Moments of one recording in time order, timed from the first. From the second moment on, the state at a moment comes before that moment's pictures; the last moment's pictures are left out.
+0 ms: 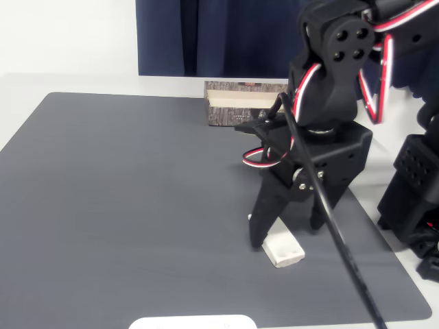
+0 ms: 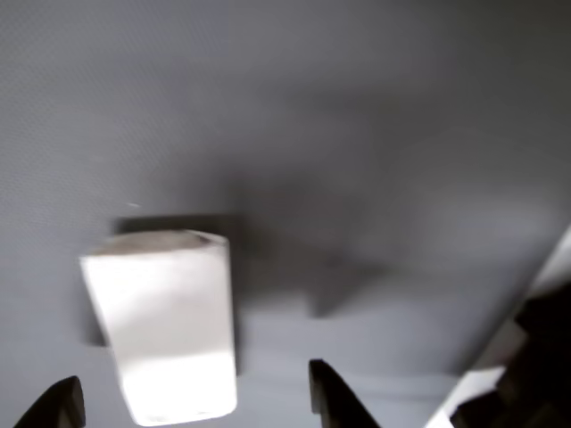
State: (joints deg) arm 12.9 116.8 136.9 73.7 69.3
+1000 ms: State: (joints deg) arm 12.9 115.9 140.1 67.3 69.7
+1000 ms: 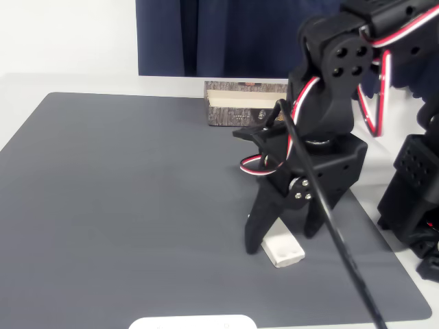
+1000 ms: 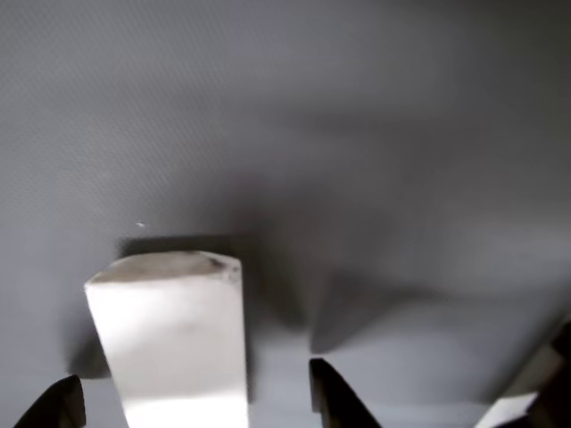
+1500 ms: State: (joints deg) arm 12.4 115.9 140.1 65.6 70.0
